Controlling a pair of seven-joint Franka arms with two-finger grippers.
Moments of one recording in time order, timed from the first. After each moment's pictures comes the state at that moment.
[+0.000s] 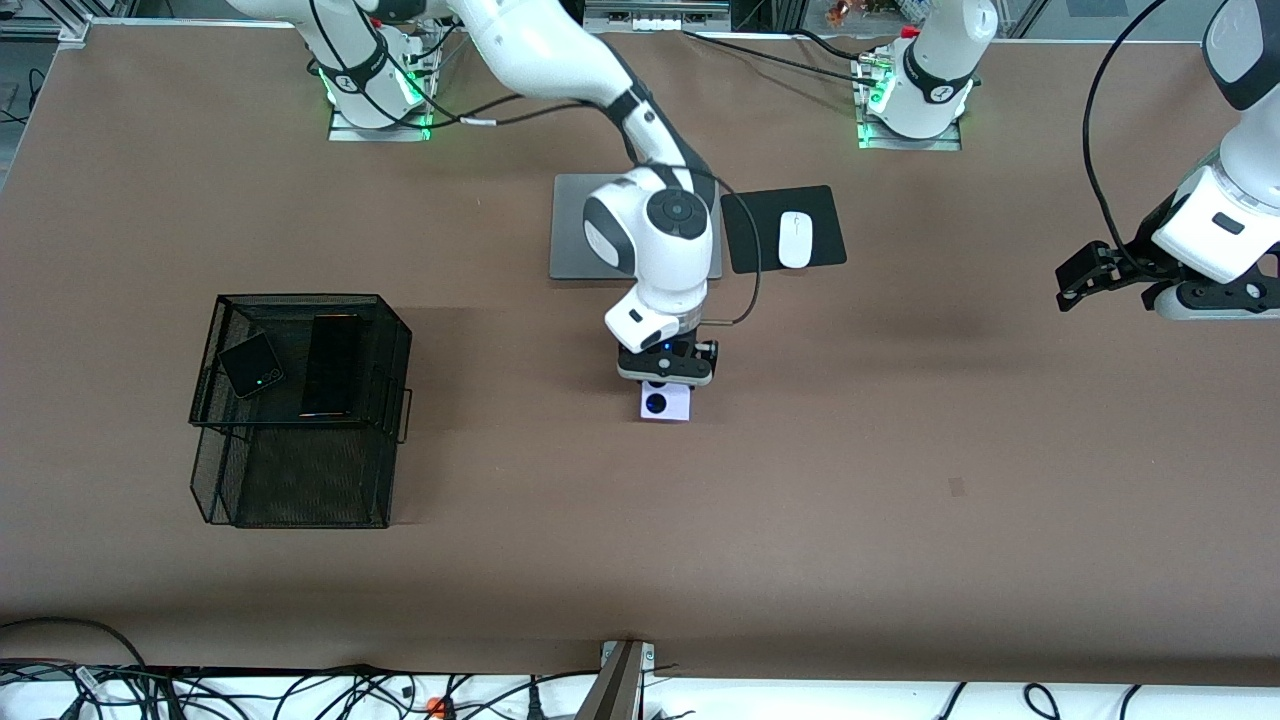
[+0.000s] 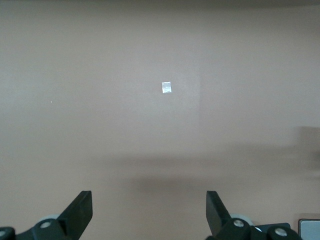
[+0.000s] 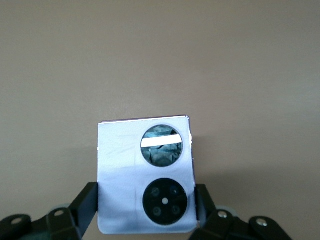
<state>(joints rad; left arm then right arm) 0.04 -0.01 -0.06 -1.78 0.04 1.84 -0.06 1.17 0.99 -0.57 -1.12 0.30 2.18 0.83</state>
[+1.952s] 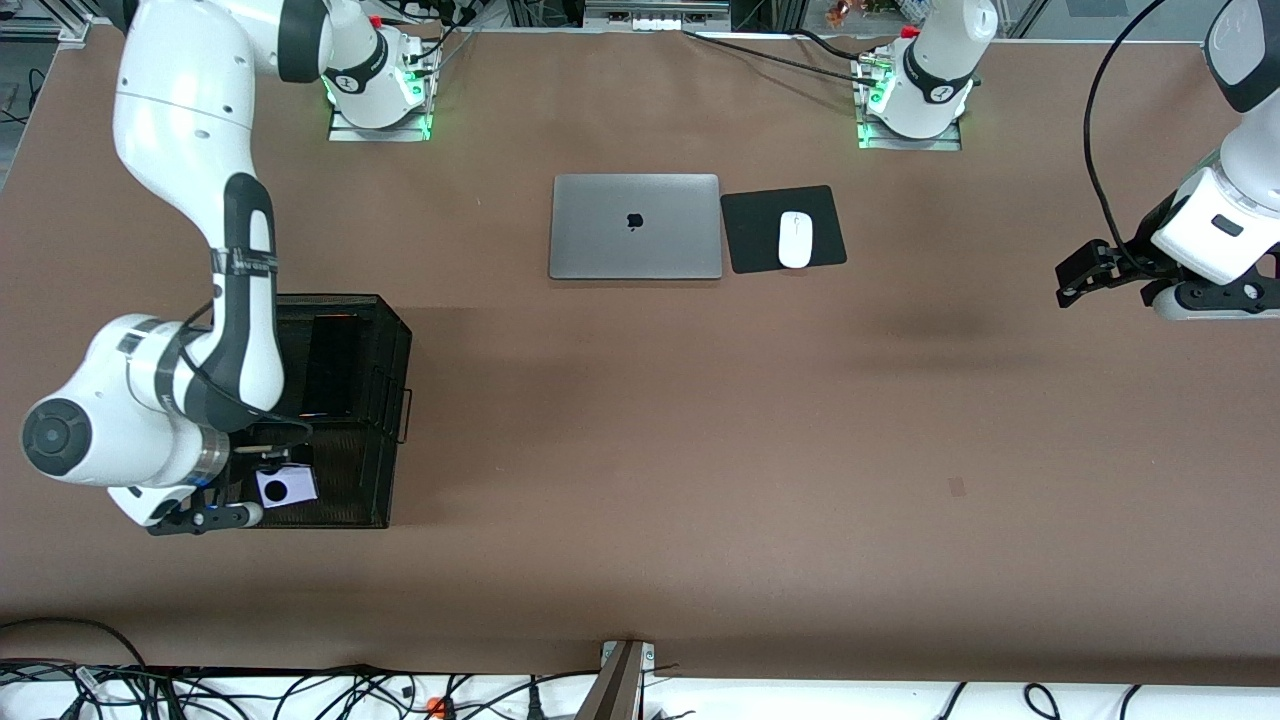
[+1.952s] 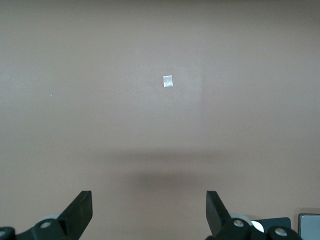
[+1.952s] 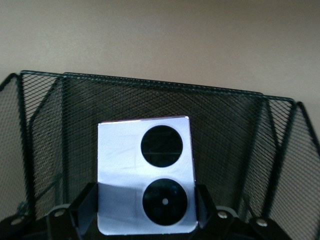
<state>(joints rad) 0.04 -0.01 -0.06 -1.77 0.04 1.82 -0.06 0.38 0.91 -0.58 -1.22 0.50 1.91 -0.32</state>
